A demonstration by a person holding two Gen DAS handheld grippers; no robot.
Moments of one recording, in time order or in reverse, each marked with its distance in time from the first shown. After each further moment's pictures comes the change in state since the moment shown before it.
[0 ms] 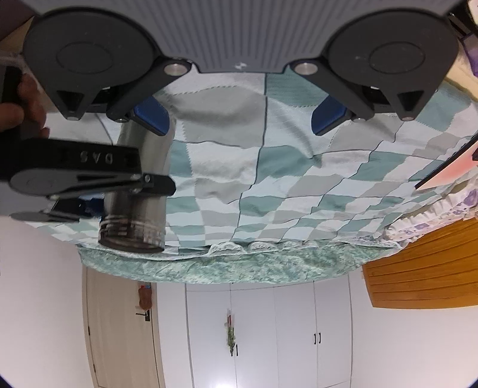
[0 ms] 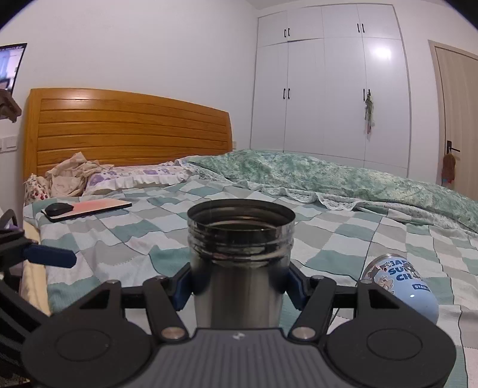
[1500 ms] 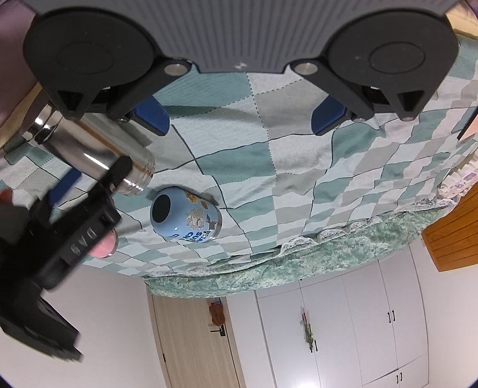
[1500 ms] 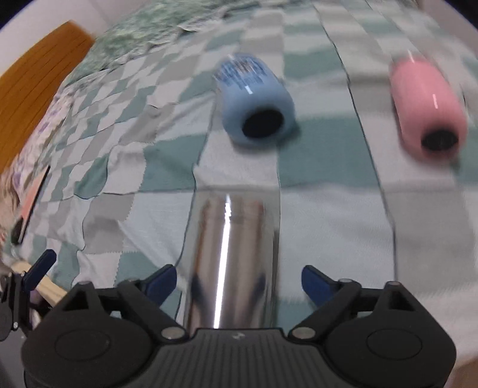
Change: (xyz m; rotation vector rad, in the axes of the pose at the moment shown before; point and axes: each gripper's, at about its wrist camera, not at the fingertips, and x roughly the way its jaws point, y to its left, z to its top) left arm -0.014 -0.072 0.004 0.242 0.016 -0.180; right arm -0.044 -0.111 -0.008 0.640 0.747 -0.147
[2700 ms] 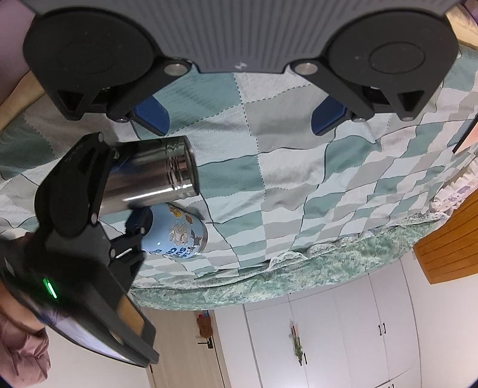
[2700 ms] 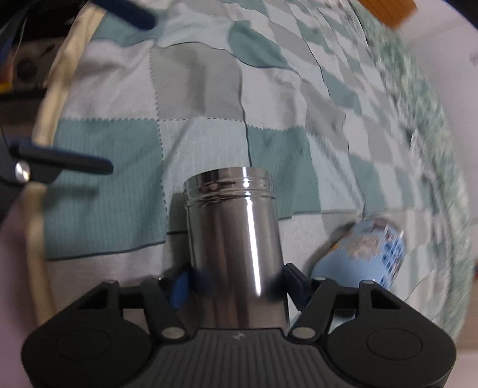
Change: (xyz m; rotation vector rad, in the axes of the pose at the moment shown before) left arm 0.015 0.001 -0.003 -0.022 0.047 0.047; right arm 0.059 0.108 -0.008 -1.374 0.119 -0.278
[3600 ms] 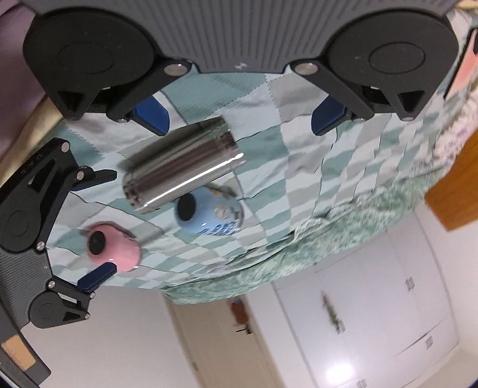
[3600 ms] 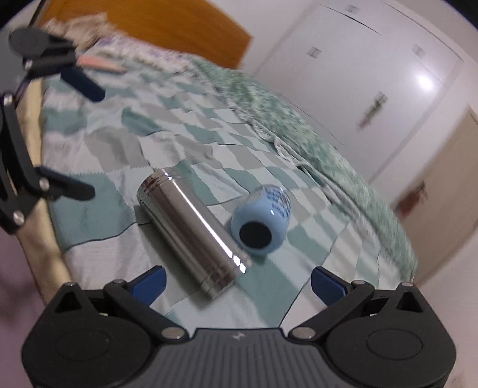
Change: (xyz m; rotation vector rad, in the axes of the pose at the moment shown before) left arm -0.023 -0.043 0.015 0.182 -0.052 -0.015; right arm -0.079 0.054 -0.114 0.383 -0.344 -0.411
